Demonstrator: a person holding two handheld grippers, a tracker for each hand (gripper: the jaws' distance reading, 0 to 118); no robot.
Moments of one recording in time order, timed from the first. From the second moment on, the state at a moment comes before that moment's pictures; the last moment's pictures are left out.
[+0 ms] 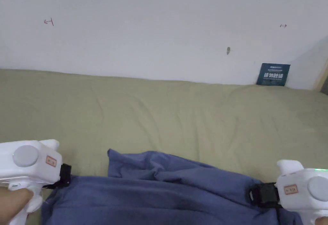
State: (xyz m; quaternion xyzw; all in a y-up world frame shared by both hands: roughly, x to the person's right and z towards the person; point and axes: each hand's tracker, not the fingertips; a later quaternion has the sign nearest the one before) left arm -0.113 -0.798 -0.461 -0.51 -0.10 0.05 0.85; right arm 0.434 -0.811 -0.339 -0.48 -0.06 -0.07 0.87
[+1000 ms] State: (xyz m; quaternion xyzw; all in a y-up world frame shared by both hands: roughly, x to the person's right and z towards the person) left arm -0.180 -0.516 -0.446 -0.22 -0.14 0.09 0.96; right arm 0.410 -0.536 -0.367 -0.19 -0.01 -0.09 0.98
